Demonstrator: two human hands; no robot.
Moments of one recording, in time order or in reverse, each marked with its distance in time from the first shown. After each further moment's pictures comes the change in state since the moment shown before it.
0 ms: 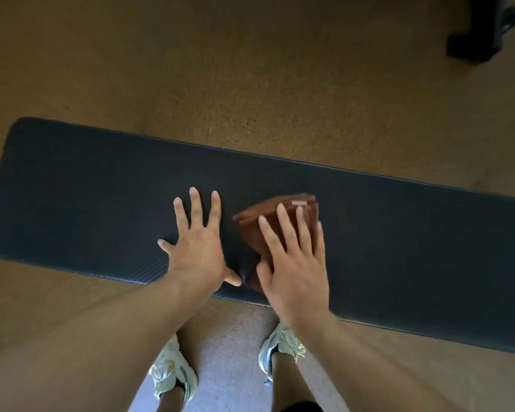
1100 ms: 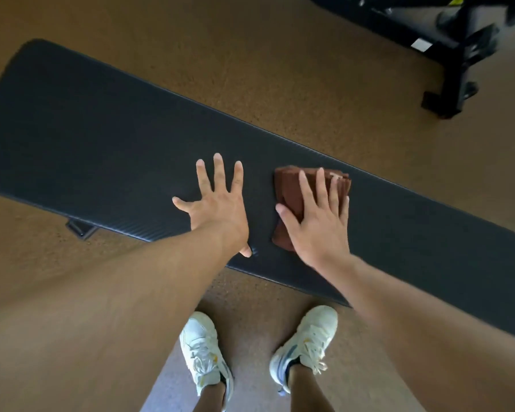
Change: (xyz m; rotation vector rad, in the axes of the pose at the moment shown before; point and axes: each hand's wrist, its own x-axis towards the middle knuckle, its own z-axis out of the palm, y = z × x) left_hand 0.003 -0.007 0.013 0.034 0.057 0.048; right_hand 0.040 0.012 -0.019 -0.039 -0.156 0.179
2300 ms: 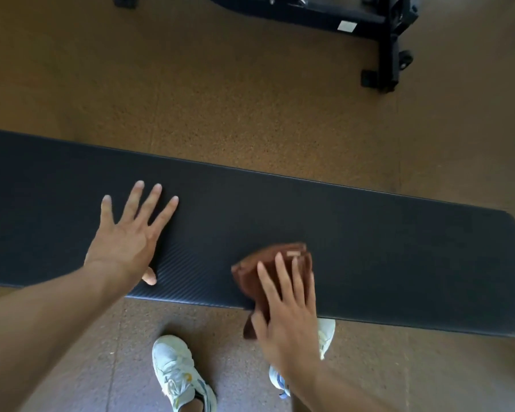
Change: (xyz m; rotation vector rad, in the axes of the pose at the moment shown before) left_hand -0.019 0.042 -0.022 0.554 0.032 0.165; right_hand -0.138 0.127 0.029 0.110 0.099 -0.057
